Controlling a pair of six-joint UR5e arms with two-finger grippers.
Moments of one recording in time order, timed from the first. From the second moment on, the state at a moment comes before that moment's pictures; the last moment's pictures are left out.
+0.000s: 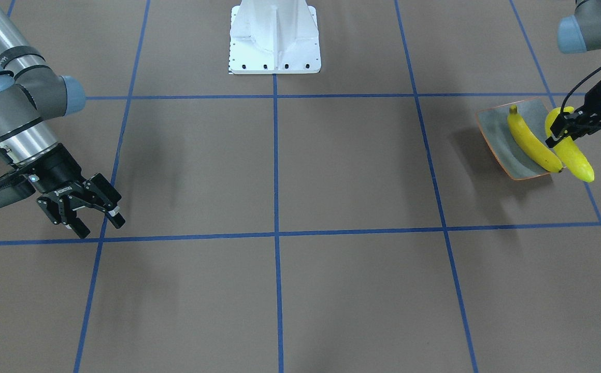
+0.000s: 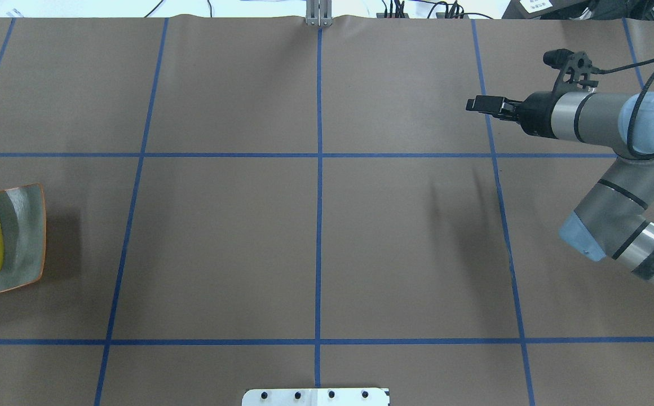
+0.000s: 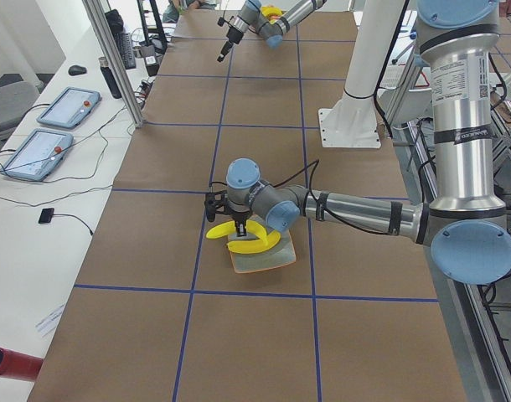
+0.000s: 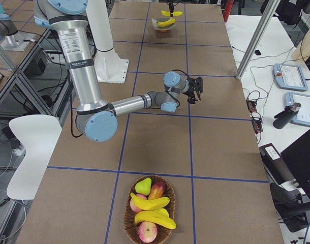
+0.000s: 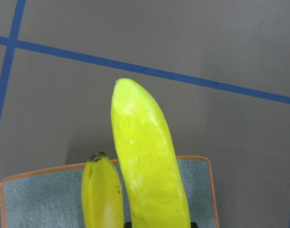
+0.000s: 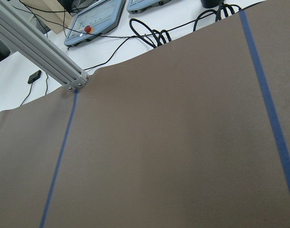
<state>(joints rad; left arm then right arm) -1.18 -1.42 -1.80 -2.04 -2.29 -0.78 0.88 -1.32 1.53 -0.51 1.80 1.24</state>
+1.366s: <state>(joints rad) -1.09 -1.43 -1.87 -1.62 -2.17 -0.92 1.09 -1.39 1.58 -0.71 2.08 1.00</state>
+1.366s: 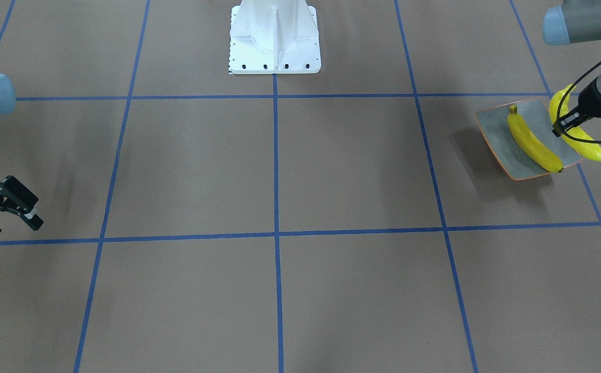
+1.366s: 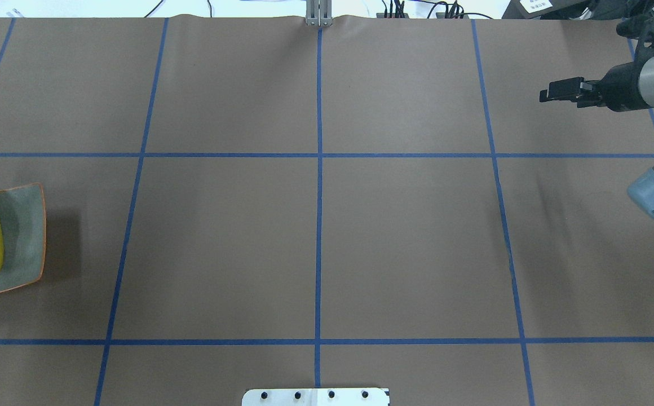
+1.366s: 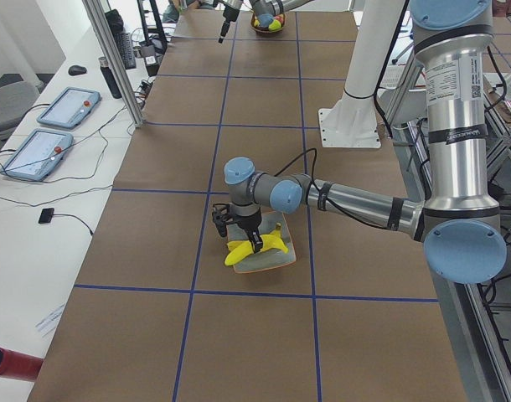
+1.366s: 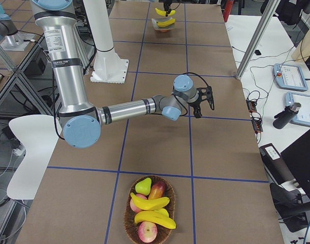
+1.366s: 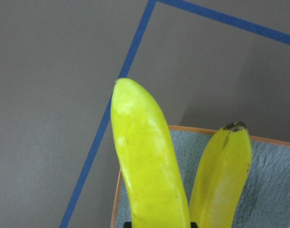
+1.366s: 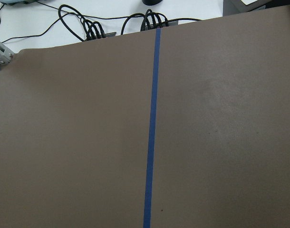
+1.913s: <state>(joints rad) -1.06 -1.43 -1.85 -1.62 -2.15 -0.94 1.09 -1.40 1.58 -0.71 2.08 1.00</state>
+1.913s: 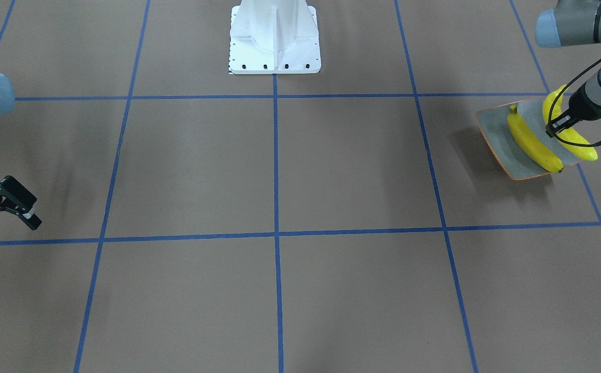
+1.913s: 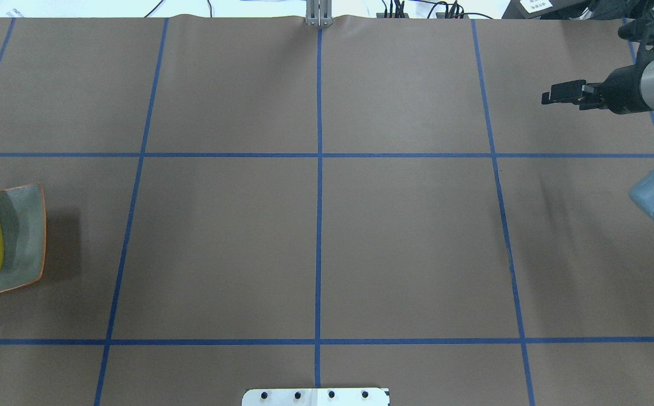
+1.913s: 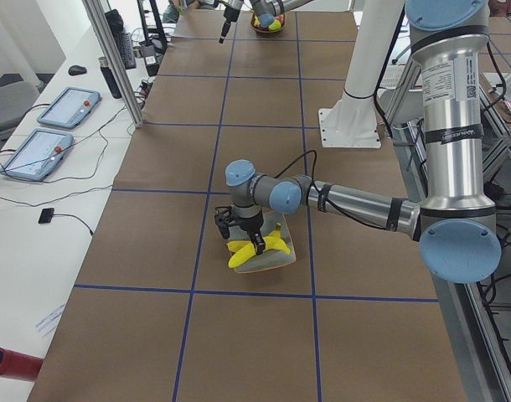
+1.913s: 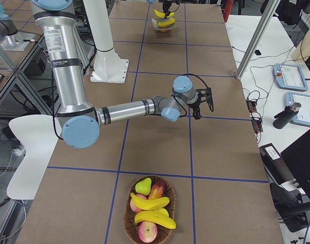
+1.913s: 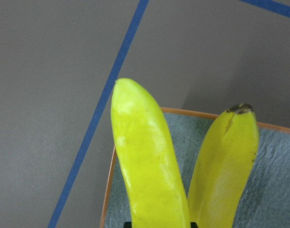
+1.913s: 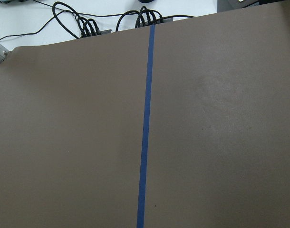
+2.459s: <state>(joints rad) -1.04 -1.44 -1.84 -1.62 -2.15 -0.96 1.09 -1.40 1.59 -0.71 2.08 1.01</state>
